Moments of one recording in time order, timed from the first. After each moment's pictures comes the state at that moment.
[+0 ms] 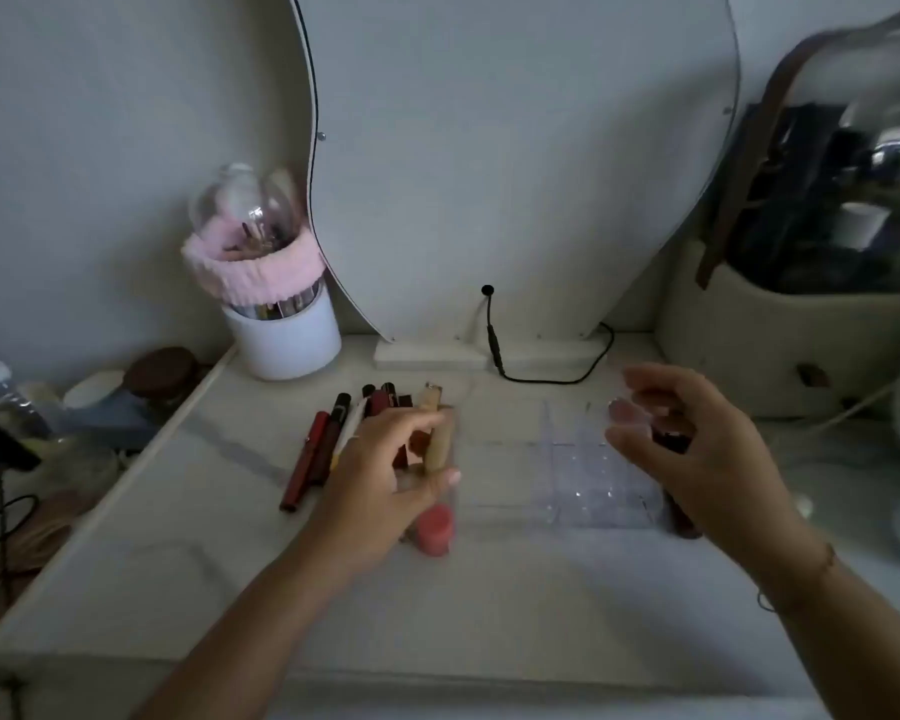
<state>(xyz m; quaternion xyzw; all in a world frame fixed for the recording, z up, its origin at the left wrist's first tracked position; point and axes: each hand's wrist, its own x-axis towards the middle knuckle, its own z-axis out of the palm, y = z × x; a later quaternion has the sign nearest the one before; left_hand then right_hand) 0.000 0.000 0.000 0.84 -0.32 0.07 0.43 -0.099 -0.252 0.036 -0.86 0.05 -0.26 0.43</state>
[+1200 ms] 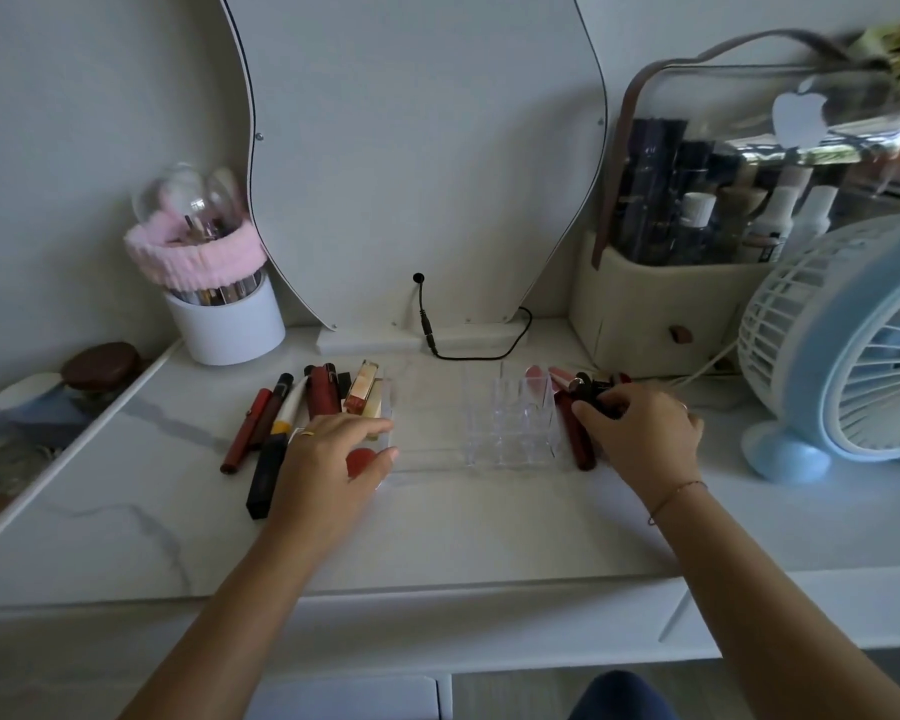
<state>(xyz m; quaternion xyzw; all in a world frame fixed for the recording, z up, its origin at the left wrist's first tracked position) -0.032 -0.011 -0.026 0.87 -0.29 0.18 0.37 -0.112 -0.293 -0.007 -0.90 0.30 -0.25 0.21</state>
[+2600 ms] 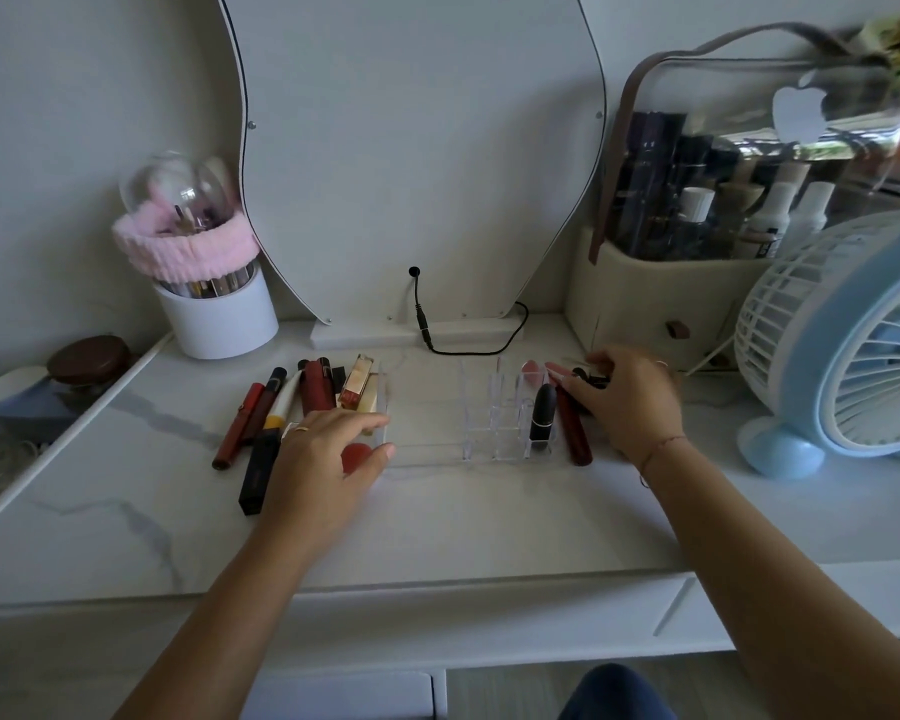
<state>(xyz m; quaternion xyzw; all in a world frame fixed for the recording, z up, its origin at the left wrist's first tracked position) -0.033 -0.010 -0.027 0.87 -0.27 0.17 0.37 -0.088 -0.309 0.003 -0.91 0.25 -0.24 0.23</state>
